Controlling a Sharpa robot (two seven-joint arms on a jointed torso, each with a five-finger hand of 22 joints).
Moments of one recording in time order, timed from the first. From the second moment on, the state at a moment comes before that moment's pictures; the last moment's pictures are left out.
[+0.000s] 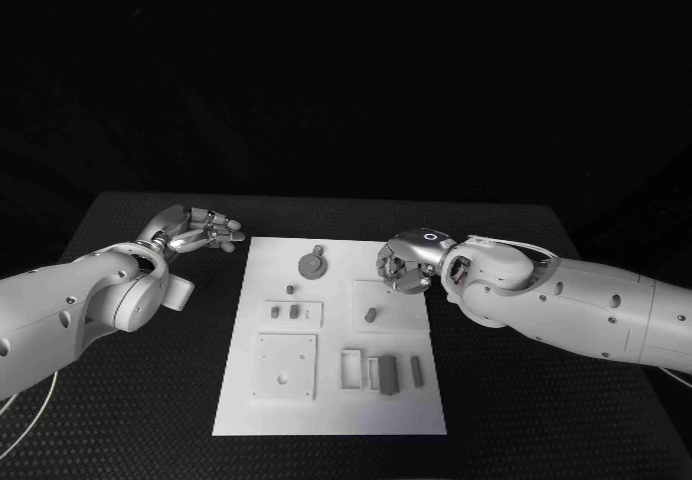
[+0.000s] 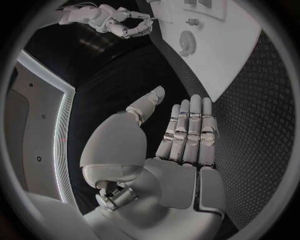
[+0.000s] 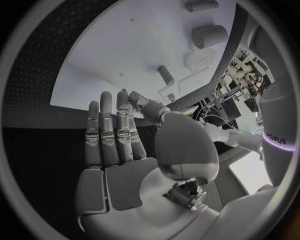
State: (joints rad) left arm 1.27 -0.79 -0.12 1.23 -0.44 -0.29 0.22; left_hand 1.11 -0.12 0.52 -0.29 0.12 0.86 0.19 0.26 0.49 1.08 0.15 0.13 0.13 0.92 0.09 0.71 0.29 0.02 0.92 0.00 0.07 1.03; right arm 1.11 -0.86 0.02 1.51 -1.70 -0.24 -0.11; right_hand 1.14 -0.07 0.73 -0.28 0.05 1.00 0.12 0.35 0.51 1.29 0.04 0.32 0.19 1.08 0.04 0.57 0.58 0.22 0.82 0.19 0.16 1.24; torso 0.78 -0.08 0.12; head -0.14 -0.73
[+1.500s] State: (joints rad) left arm 1.27 -0.75 -0.12 1.20 -0.43 -0.29 0.23; left_hand 1.11 -0.12 0.51 -0.29 0.12 0.85 0.19 0.26 0.49 1.08 0.15 0.13 0.12 0.92 0.09 0.70 0.30 0.02 0.92 -0.01 0.07 1.02; right arm 1.09 -0.66 -0.05 1.55 -1.55 -0.27 0.01; right_hand 1.13 -0.07 0.74 -0.29 0.05 1.00 0.12 0.35 0.51 1.30 0.04 0.32 0.20 1.09 0.03 0.57 0.60 0.22 0.83 0.19 0.15 1.24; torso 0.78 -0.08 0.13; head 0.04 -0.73
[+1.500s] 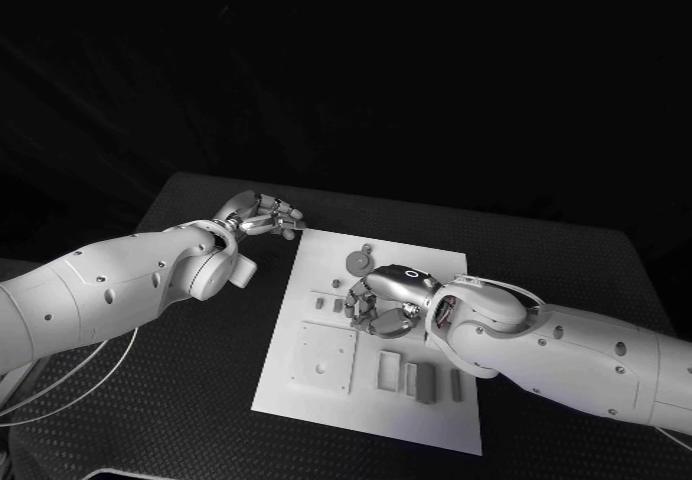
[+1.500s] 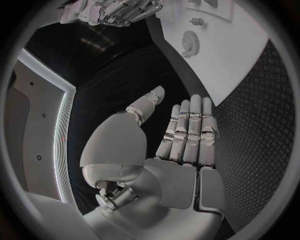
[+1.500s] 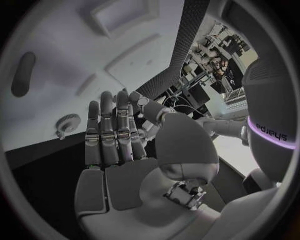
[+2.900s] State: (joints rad) left arm 1.27 -0.74 -0.12 1.20 -0.43 -0.29 0.23; left_hand 1.11 -0.12 0.51 -0.29 0.12 0.85 0.19 0.26 0.49 1.08 0.15 0.13 0.12 0.92 0.09 0.69 0.31 0.02 0.92 -0.01 0.07 1.02; right arm 1.04 -0.59 -0.08 1.50 -1.62 -0.25 0.01; right_hand 1.13 -0.07 0.74 -0.29 0.05 0.99 0.12 0.35 0.51 1.30 0.04 0.31 0.20 1.09 0.03 0.57 0.60 0.22 0.83 0.19 0.15 1.25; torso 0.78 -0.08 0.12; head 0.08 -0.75
